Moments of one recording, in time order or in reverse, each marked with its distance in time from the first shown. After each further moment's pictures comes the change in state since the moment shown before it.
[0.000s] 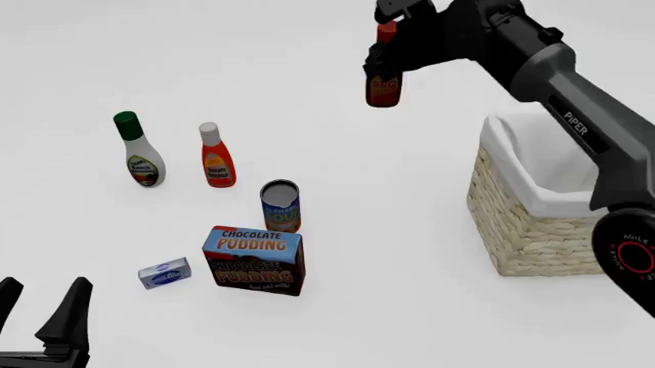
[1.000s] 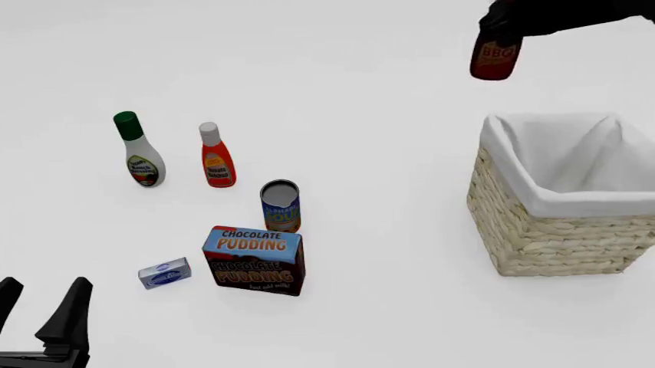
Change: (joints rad) left arm 0.000 0.000 0.000 0.000 0.000; right arm -0.240 -0.340 0.219 0.052 -0.065
